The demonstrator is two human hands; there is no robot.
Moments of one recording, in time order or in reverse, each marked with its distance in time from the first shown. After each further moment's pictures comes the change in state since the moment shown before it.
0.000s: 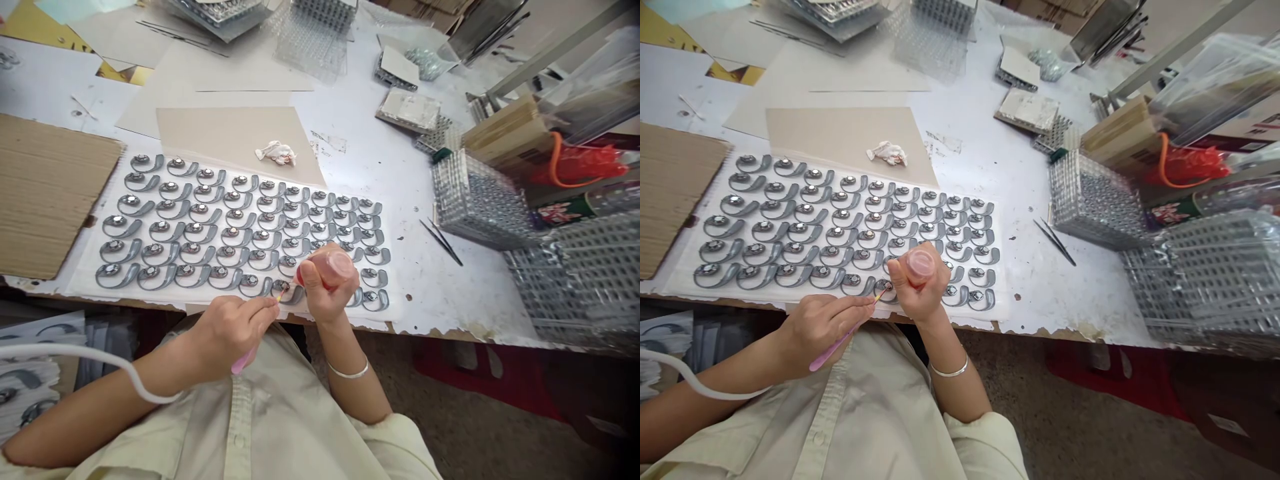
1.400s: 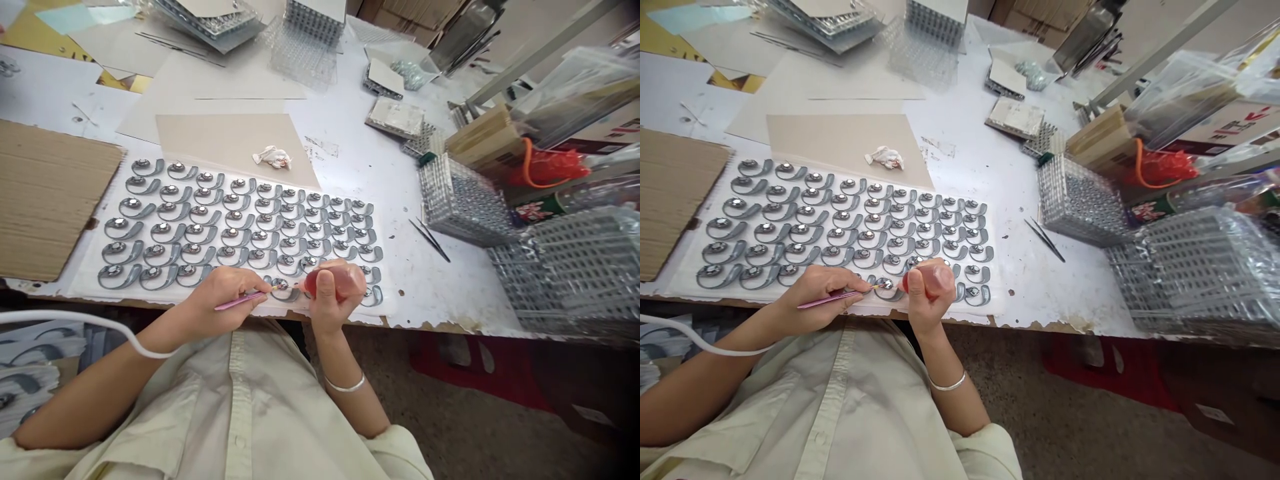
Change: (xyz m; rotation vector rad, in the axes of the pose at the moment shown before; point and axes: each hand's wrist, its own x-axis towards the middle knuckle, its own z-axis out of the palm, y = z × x) left_hand 0.008 -0.037 -0.004 -0.540 0.010 -0.240; right_hand -0.024 -0.013 0.002 0.214 0.298 0.281
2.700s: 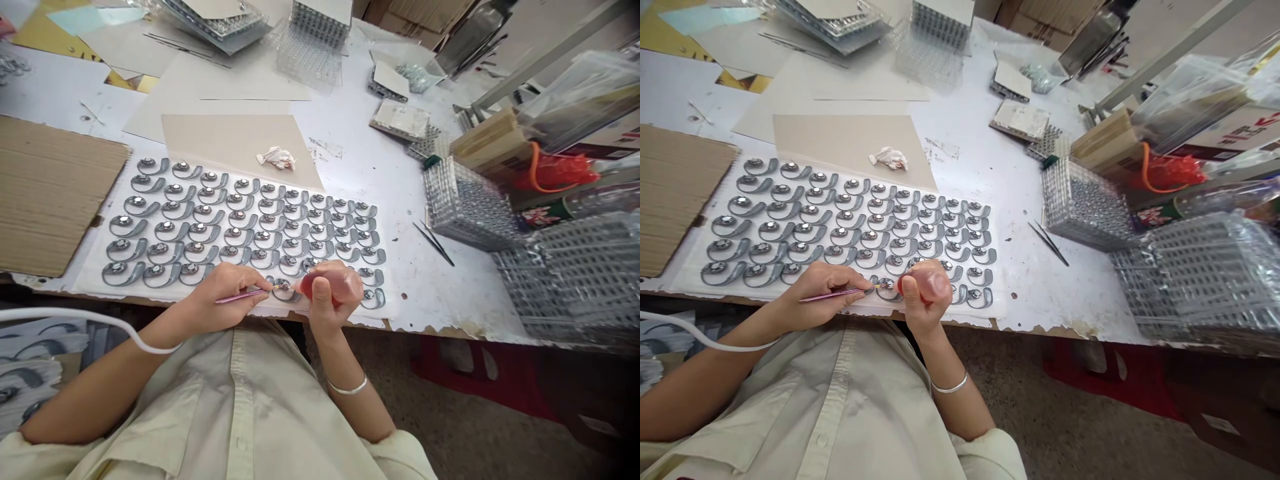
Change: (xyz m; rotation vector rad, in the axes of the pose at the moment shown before) left_hand 0.004 0.006 -0.005 -0.038 -0.056 -0.198; right_hand 0.004 -0.007 0.002 -0.135 -0.116 -0.239
